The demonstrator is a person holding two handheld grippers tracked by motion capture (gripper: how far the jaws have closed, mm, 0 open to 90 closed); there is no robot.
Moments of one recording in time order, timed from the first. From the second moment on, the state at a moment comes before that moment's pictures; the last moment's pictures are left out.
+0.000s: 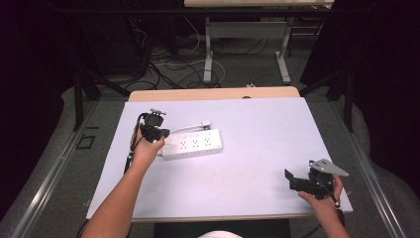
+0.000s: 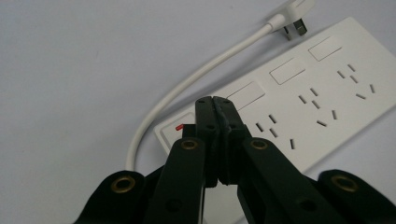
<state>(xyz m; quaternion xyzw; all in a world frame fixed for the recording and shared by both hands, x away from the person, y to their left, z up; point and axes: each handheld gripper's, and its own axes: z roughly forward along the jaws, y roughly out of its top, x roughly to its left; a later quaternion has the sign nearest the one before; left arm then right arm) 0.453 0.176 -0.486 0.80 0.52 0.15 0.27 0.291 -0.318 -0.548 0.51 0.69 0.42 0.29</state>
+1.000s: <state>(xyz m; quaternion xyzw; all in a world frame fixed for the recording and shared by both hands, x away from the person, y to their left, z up) 0.468 0.176 -0.512 0.79 0.55 0.12 0.23 0.293 -0.318 -0.550 0.51 0.69 0.42 0.29</state>
